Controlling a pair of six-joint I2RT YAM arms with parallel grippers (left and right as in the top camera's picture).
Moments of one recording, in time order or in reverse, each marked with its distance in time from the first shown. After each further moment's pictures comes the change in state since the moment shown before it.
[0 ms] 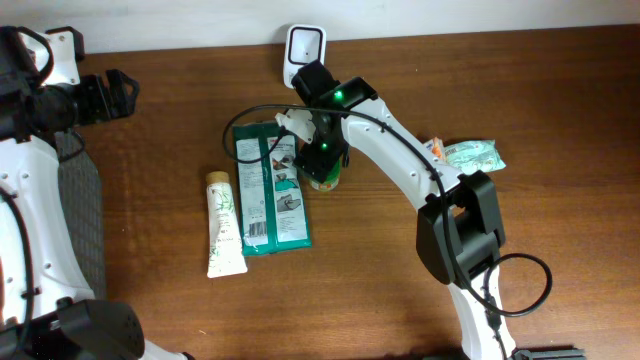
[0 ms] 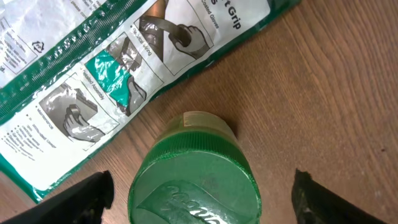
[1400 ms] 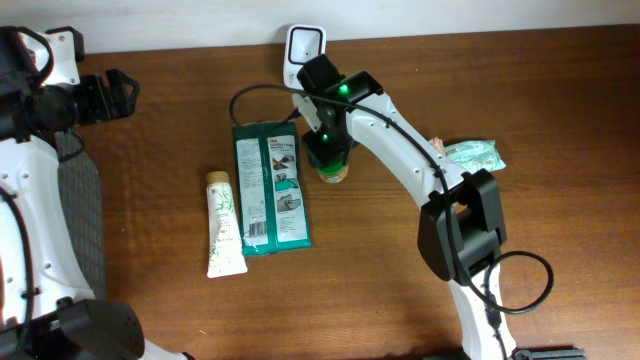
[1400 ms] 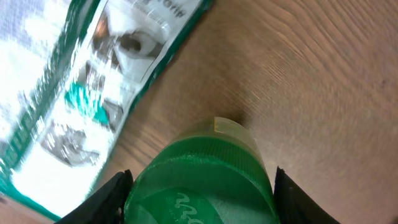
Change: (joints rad) left arm 0.000 0.000 0.000 0.000 0.000 0.000; right arm -0.023 0.011 0.036 -0.042 0.026 0.263
